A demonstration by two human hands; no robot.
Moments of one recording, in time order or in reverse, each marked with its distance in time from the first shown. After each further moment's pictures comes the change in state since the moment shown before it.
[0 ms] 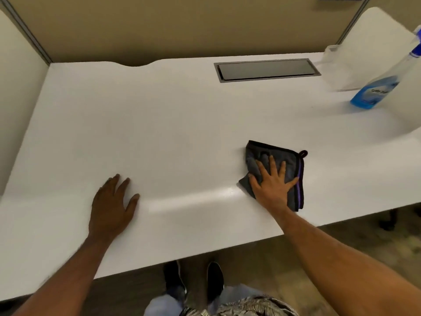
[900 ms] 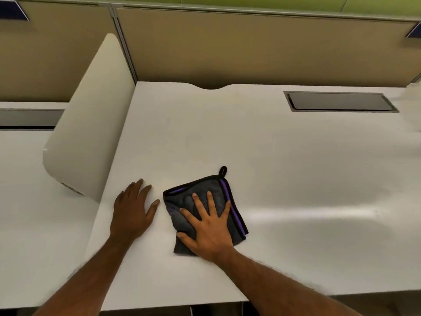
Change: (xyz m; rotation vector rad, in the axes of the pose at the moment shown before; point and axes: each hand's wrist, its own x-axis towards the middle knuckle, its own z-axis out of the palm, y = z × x) left_hand 0.036 -0.162 -0.059 0.017 -0.021 -0.099; right_hand -0.115 -0.344 0.062 -0.031 -0.093 -0.757
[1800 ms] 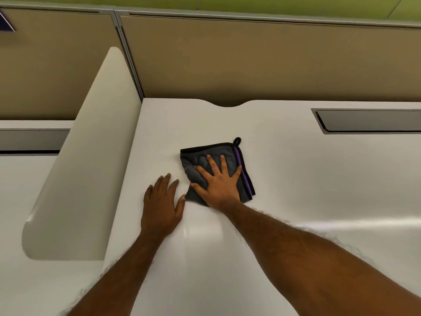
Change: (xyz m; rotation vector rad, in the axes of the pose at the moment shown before) left_hand 0.156 0.009 0.012 -0.085 0.032 0.070; right_hand 0.255 0.053 -0.028 0.013 -0.034 0.157
